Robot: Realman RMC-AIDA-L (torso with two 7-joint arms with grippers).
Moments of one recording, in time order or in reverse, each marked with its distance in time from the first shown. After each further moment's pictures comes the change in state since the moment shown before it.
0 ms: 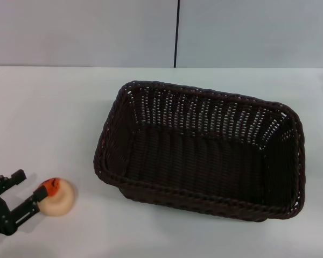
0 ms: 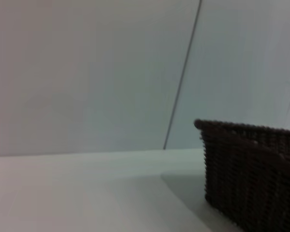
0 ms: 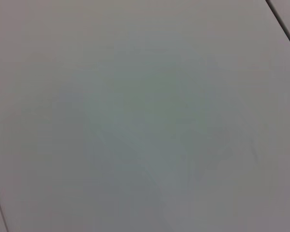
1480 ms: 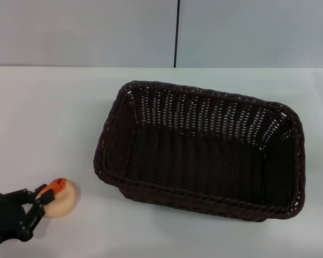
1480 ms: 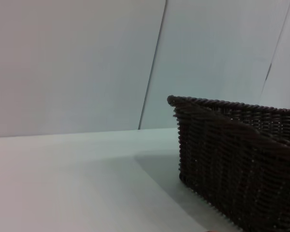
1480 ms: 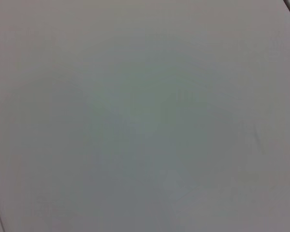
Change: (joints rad) left arm -0.027 -0.014 0.020 0.001 0.067 -0.027 0.009; right arm 0.035 -0.002 0.002 0.049 0.001 0.035 -0.043
